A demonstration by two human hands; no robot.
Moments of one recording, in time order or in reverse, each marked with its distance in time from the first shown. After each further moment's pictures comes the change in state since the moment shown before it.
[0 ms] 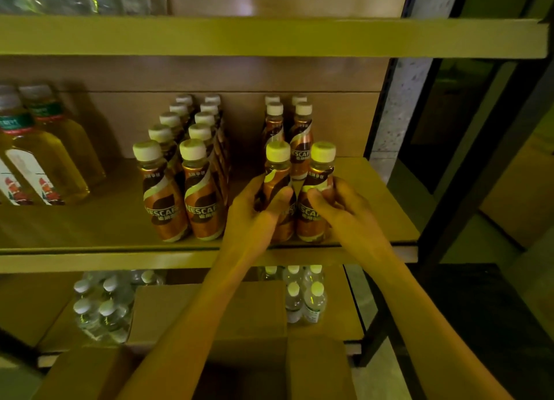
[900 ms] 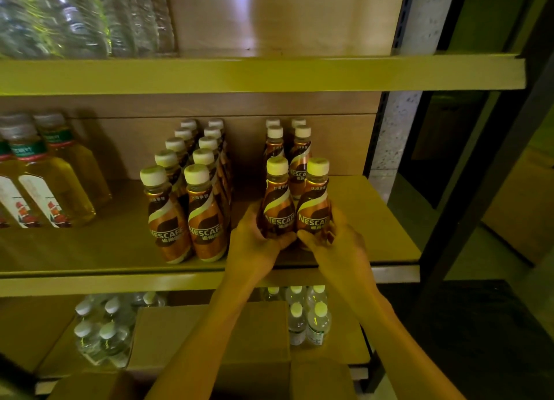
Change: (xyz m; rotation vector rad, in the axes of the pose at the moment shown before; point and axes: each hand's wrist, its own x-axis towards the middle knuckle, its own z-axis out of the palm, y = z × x) left_hand 0.010 -0.016 0.001 0.203 0.021 -0.025; right_hand 0.006 0.032 0.018 -0.219 0.147 -0.027
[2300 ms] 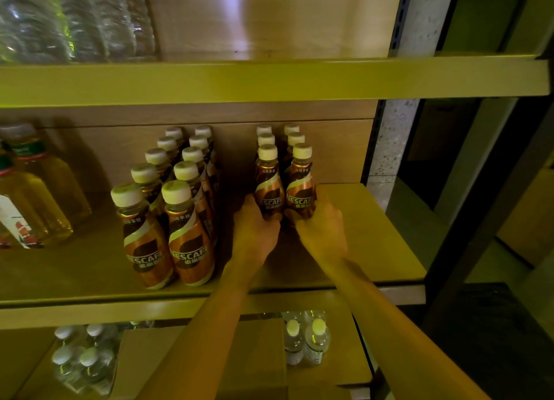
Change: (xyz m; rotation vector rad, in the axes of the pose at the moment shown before) left_hand 0.075 0.002 0.029 0.192 0.098 -0.135; right_hand 0.091 0.007 0.027 -0.072 0.078 -0.017
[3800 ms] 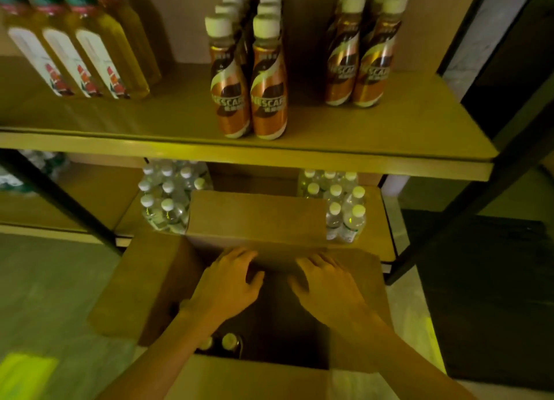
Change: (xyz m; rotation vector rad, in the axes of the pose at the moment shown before) left_hand -0.234 -0.230 -0.101 0.670 -0.396 0.045; right_hand -0.286 0.077 0.051 -0.701 -0.699 -0.206
